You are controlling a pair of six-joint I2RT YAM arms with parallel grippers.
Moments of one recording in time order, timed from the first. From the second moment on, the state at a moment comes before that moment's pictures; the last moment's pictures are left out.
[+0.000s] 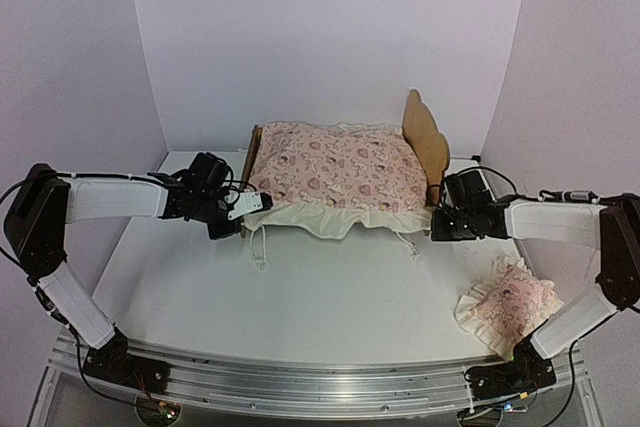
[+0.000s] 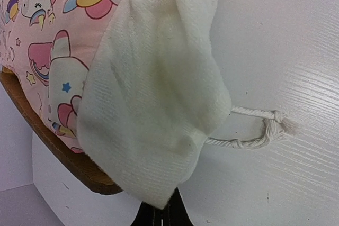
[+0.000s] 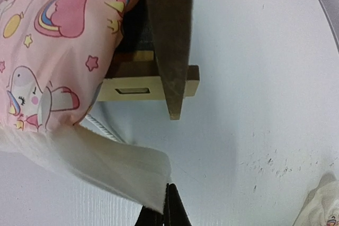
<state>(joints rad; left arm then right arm) -0.58 1.61 1.01 -0.26 -0.04 0.82 0.43 1.48 0.83 -0.25 0.21 0.36</state>
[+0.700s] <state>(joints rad) -0.58 1.53 1.03 -0.46 0.14 0.75 0.07 1.07 0.75 -1.01 0.39 0.77</state>
